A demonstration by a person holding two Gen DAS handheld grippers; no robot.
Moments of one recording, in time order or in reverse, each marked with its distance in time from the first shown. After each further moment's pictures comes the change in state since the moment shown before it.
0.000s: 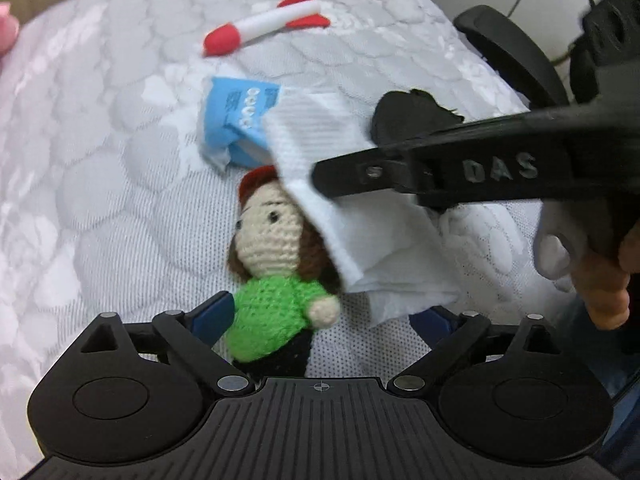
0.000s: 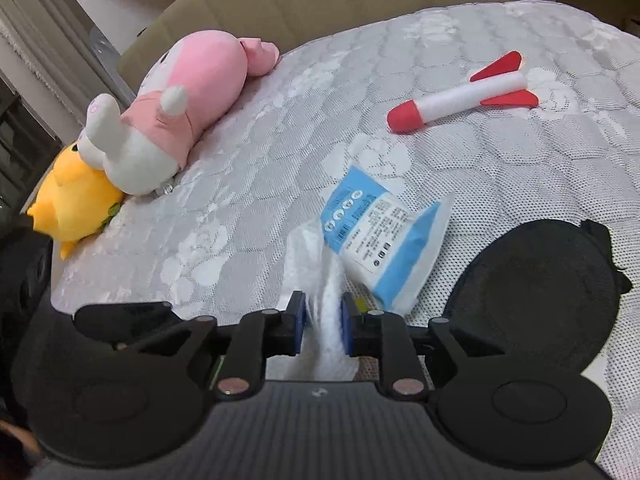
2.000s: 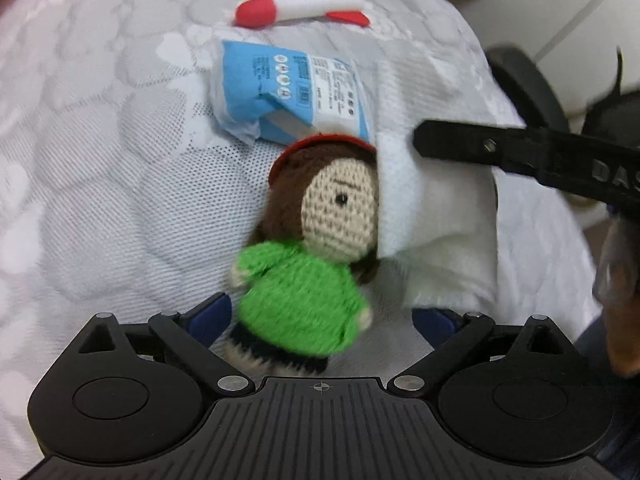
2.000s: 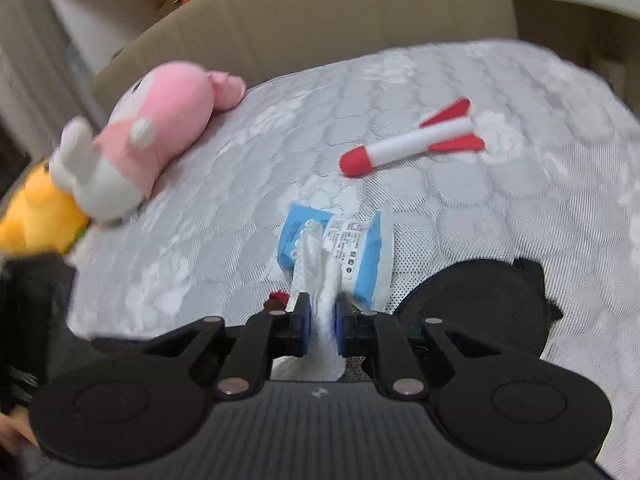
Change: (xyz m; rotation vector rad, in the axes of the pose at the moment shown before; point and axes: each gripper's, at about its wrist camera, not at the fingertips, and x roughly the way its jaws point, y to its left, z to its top) left arm 0.041 0.004 -0.001 -0.198 -0.051 -0.089; right arm -0.026 -0.016 0.008 0.044 -0.100 -0.086
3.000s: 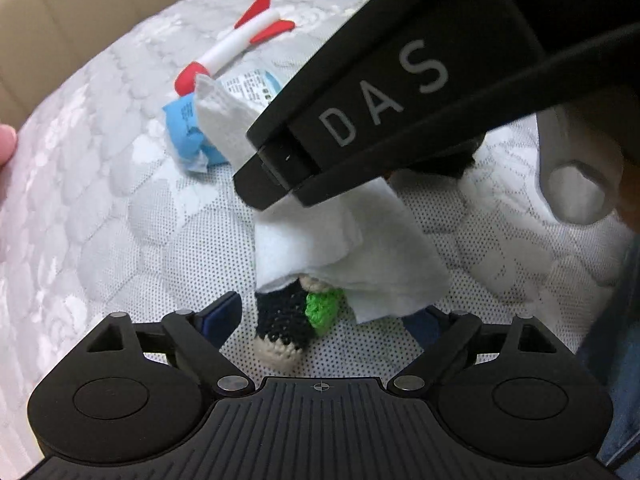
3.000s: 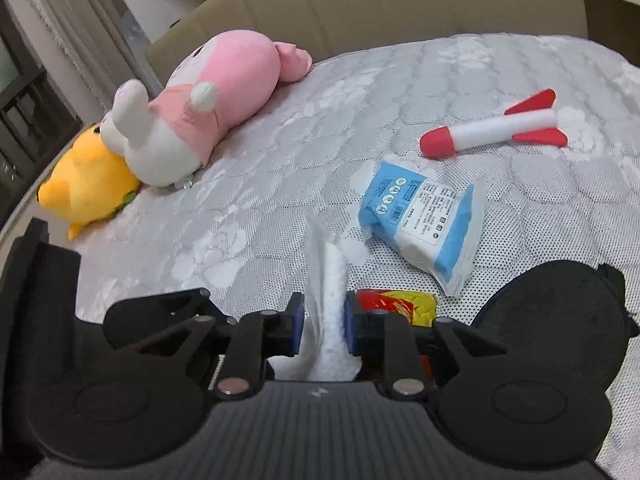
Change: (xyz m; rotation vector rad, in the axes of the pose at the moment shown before) left arm 0.001 -0.052 -0.025 0.523 0.004 0.303; right arm 0.028 0.033 -0.009 -0.154 0.072 0.136
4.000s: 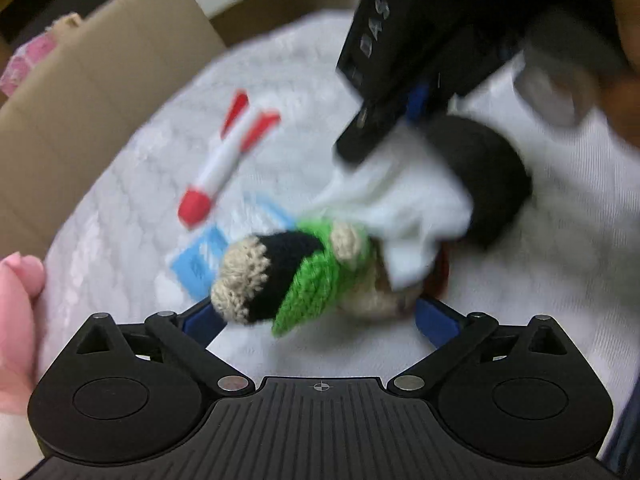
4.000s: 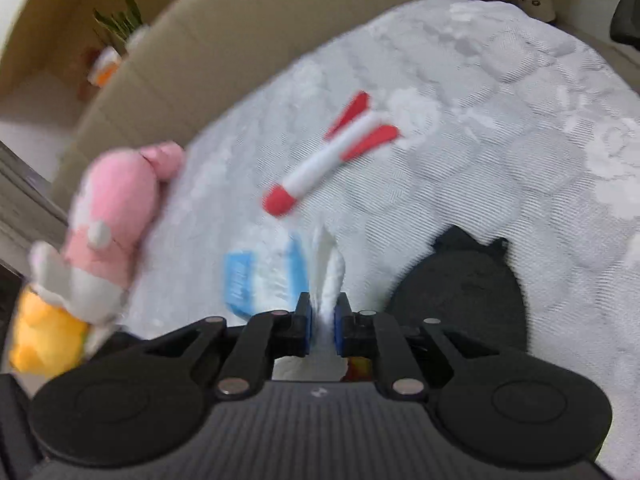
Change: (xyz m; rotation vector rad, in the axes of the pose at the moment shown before) left arm 0.020 -0.008 0.040 0.259 -0.067 0.172; right arm -0.035 -0.100 0.006 0.456 -0.098 -0.156
